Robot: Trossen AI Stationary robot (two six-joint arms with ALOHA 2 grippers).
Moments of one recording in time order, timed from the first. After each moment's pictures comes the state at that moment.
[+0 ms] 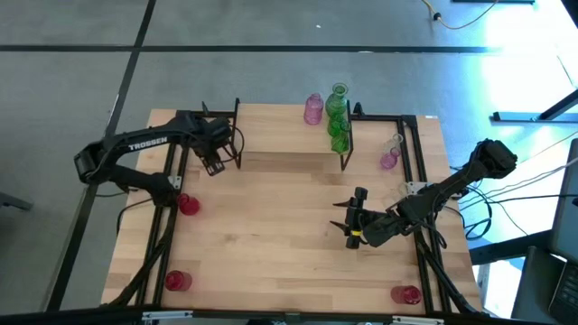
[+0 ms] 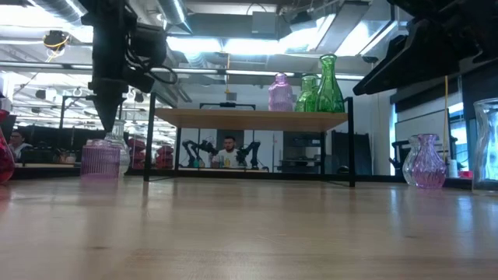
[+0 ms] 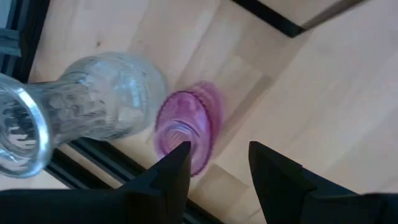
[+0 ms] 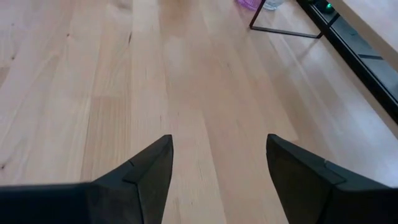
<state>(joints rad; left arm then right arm) 0.58 1.25 0.90 -1.11 -0.22 0.00 0.56 1.30 0.66 -0.12 0.70 0.29</state>
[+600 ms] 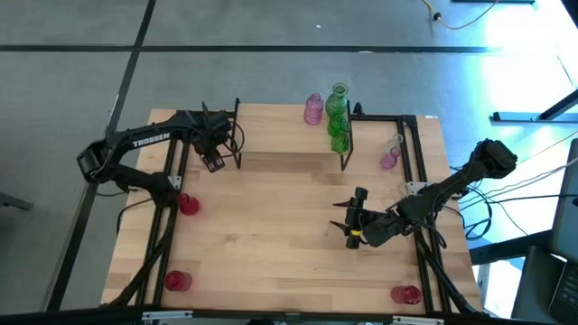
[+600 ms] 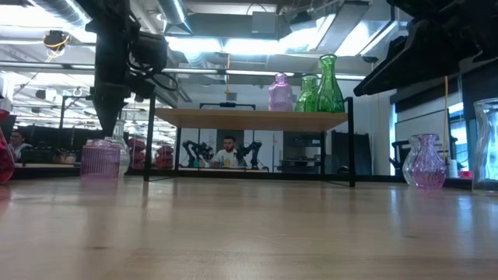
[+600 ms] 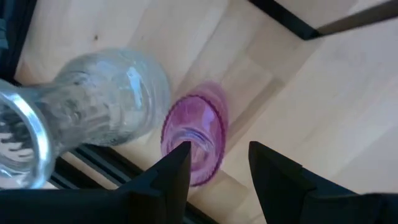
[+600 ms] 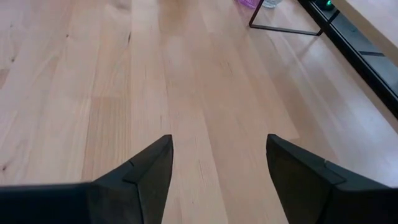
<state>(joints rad) 0.66 1.29 0.90 -1.09 -0.18 0.04 0.56 1.30 0.66 -0.13 0.70 0.31</state>
